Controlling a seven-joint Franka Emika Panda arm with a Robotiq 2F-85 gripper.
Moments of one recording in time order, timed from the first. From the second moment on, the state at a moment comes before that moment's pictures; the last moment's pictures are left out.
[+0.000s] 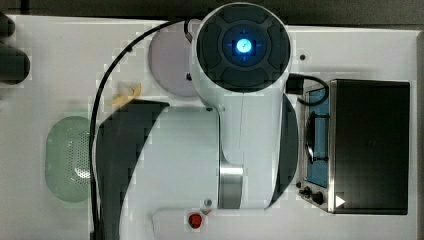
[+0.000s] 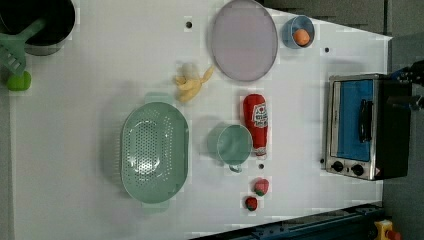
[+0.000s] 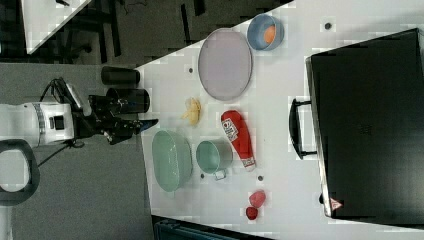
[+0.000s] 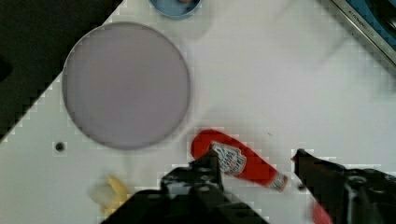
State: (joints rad) arm -0.03 -0.02 0.02 -1.77 0.00 0.19 0.06
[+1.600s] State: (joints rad) arm -0.12 0.12 0.18 -2.28 0.02 0.71 -0.88
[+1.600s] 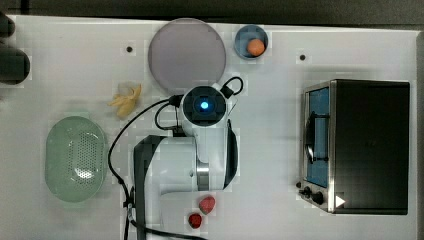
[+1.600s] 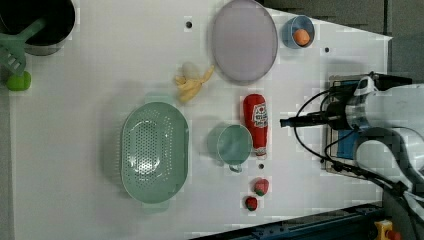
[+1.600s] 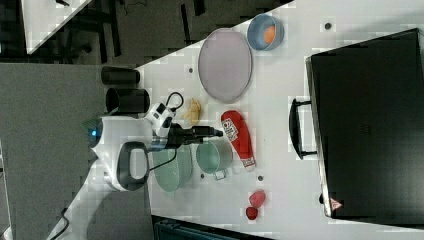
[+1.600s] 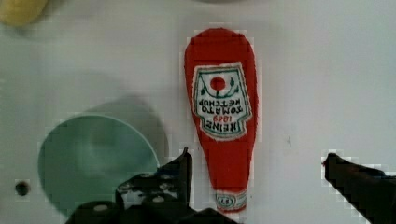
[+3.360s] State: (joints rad) arm -0.11 0.42 0.18 -2.31 0.01 1.03 -0.95
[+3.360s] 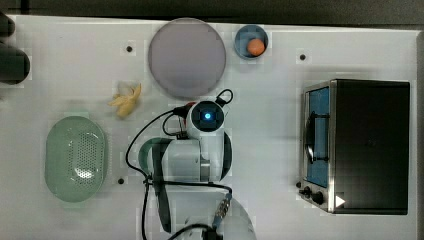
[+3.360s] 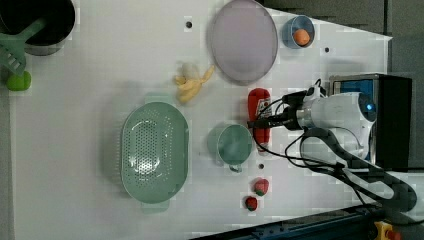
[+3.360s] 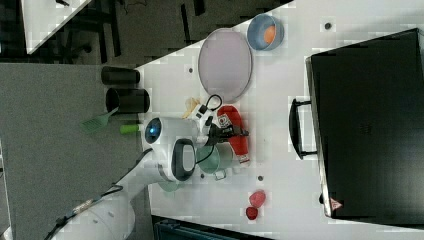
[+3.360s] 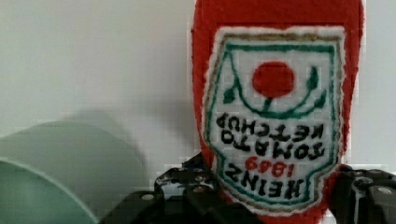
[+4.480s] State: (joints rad) arm -0.10 -0.04 0.49 -2.04 0.01 0.51 -0.59
